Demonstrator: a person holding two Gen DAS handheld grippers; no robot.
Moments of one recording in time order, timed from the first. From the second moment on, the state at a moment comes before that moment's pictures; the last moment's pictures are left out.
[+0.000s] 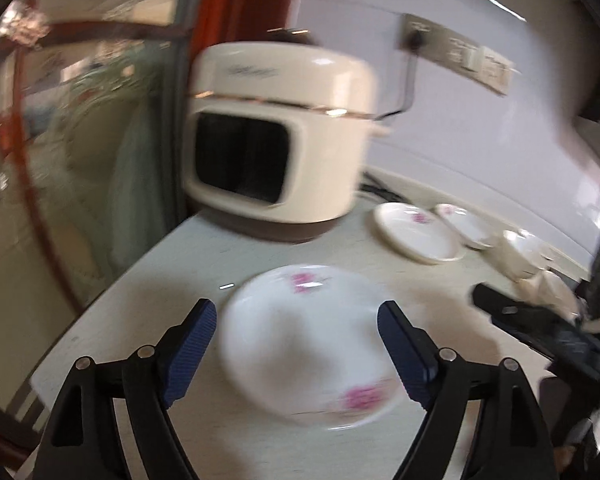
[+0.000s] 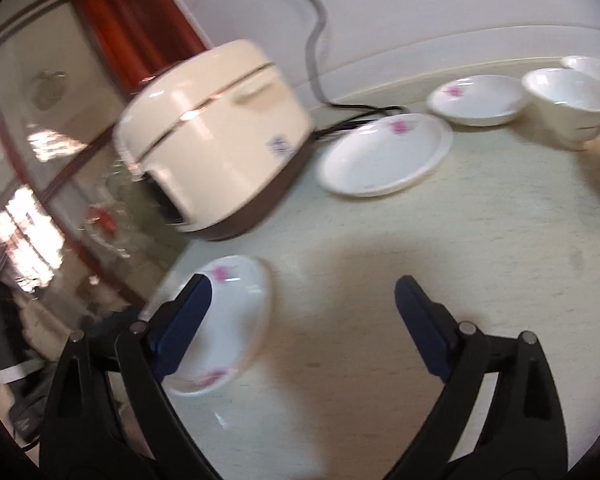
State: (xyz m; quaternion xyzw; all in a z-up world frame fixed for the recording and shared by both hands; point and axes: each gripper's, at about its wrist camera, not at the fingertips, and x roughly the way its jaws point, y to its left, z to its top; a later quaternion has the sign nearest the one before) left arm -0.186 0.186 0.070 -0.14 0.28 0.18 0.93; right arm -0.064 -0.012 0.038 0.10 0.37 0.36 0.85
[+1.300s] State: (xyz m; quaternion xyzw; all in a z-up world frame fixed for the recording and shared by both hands) left arm 0.053 0.172 0.029 -0.23 0.36 0.25 0.87; right arm 0.105 0.030 0.019 -0.04 0.43 0.31 0.85
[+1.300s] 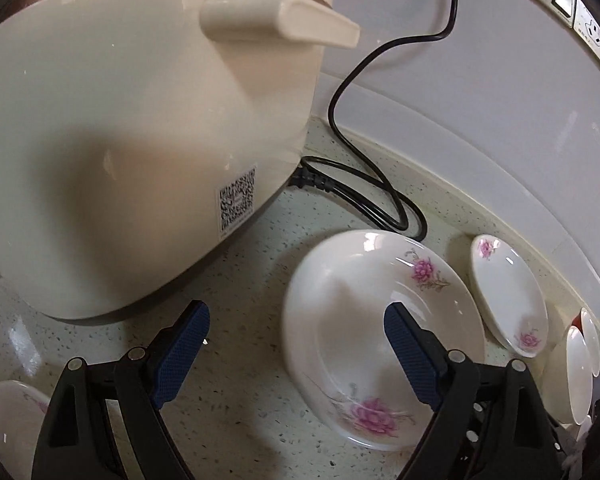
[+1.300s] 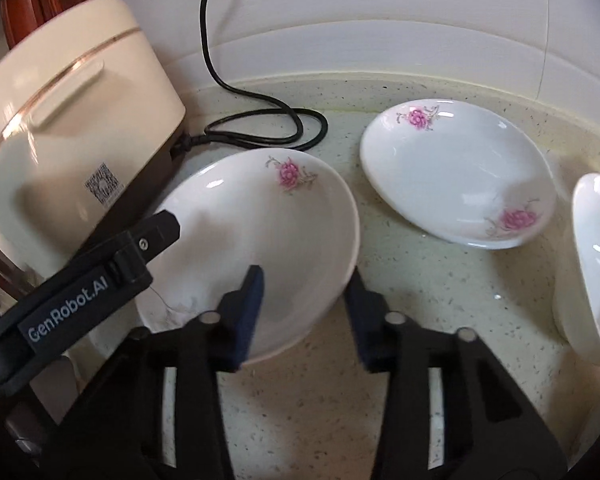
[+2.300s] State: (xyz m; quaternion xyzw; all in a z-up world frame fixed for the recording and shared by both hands) left arm 0.073 0.126 0.018 -0.13 0.41 0.19 0.88; right arm 0.085 -0.032 0.021 0.02 0.46 0.29 0.84
